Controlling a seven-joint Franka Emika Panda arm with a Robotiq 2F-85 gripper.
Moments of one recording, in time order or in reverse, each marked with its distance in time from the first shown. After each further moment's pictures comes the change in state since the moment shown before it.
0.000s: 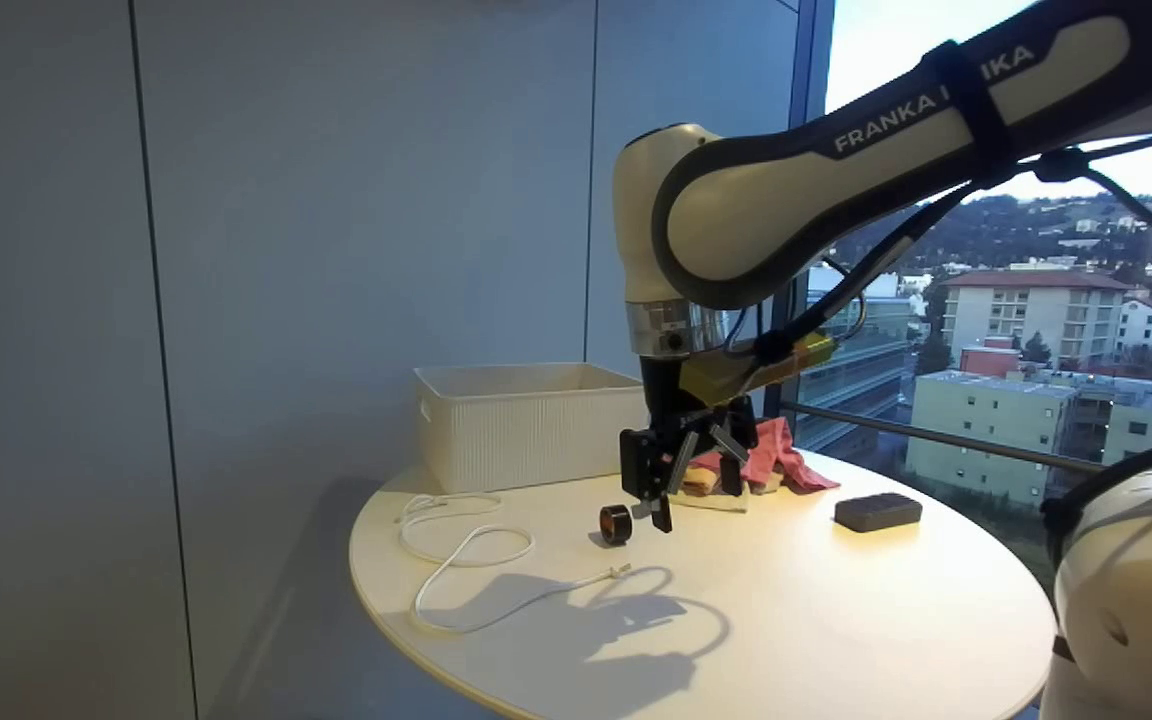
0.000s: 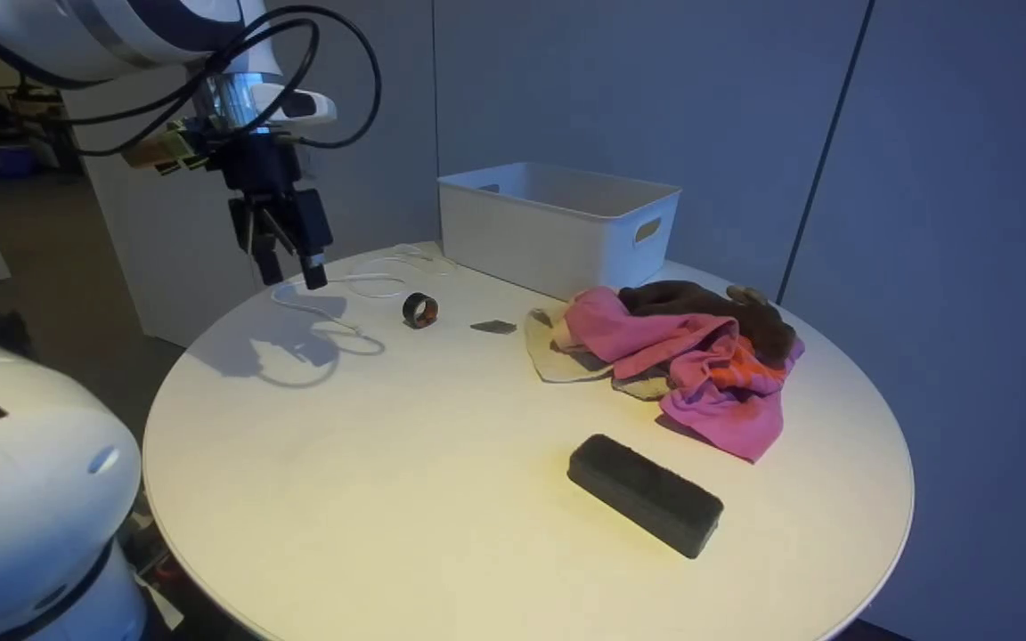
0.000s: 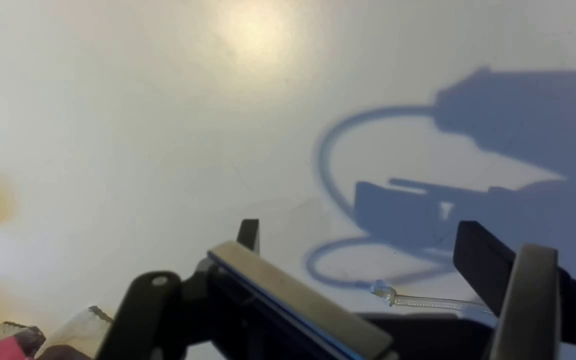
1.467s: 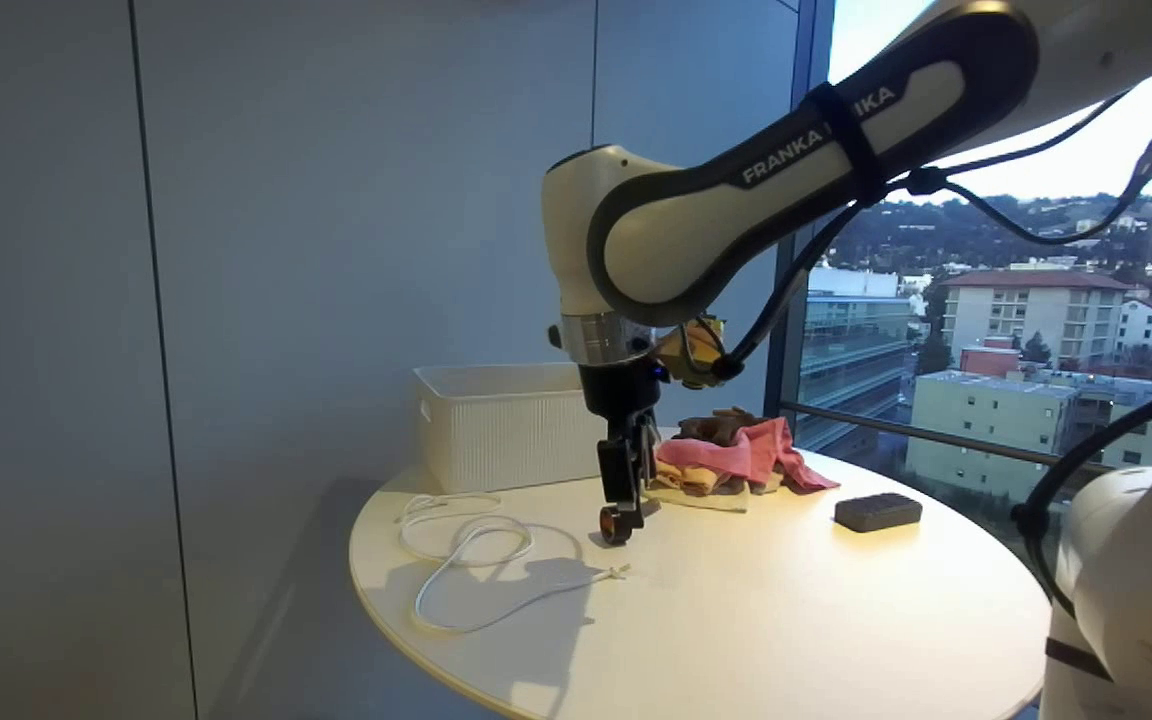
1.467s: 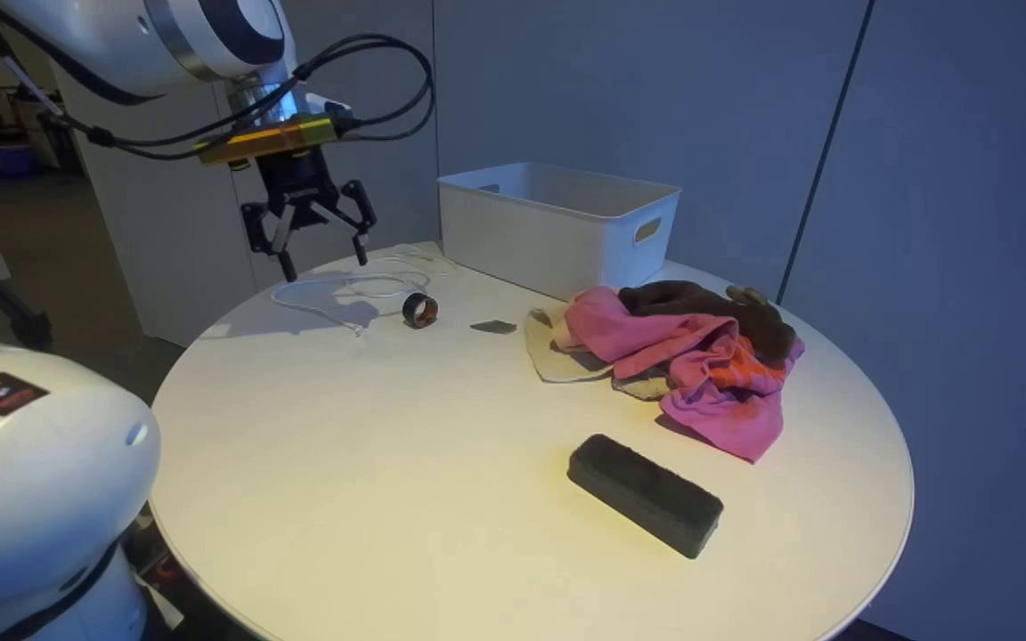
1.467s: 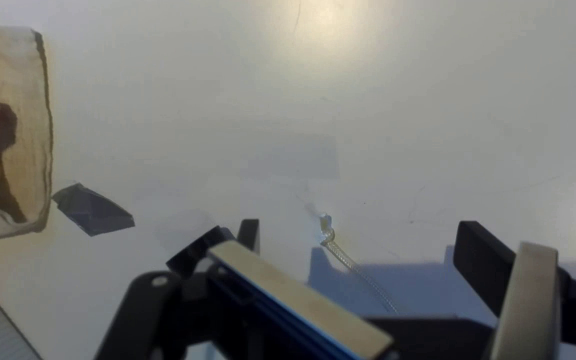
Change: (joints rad) arm 0.144 0.256 -0.108 0.148 -0.184 0.075 -0.597
